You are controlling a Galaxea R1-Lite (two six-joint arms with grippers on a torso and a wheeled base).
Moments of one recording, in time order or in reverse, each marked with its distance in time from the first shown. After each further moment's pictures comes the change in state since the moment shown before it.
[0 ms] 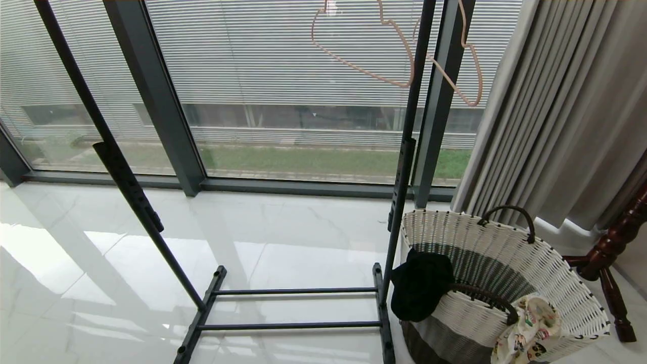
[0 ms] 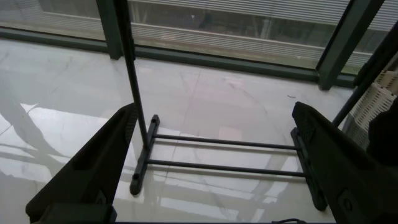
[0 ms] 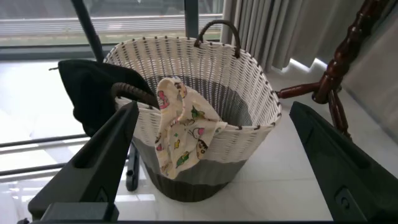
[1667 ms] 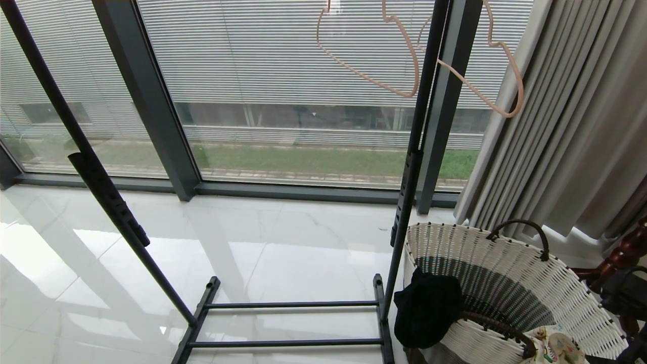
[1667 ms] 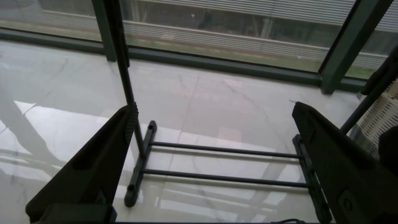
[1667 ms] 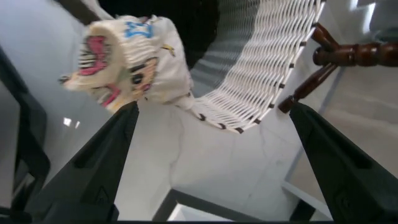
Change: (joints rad) left arm 0.000 0.000 0.000 0.000 0.000 -0.003; right arm -0.113 1.247 -0.379 -0.033 0.075 -0.757
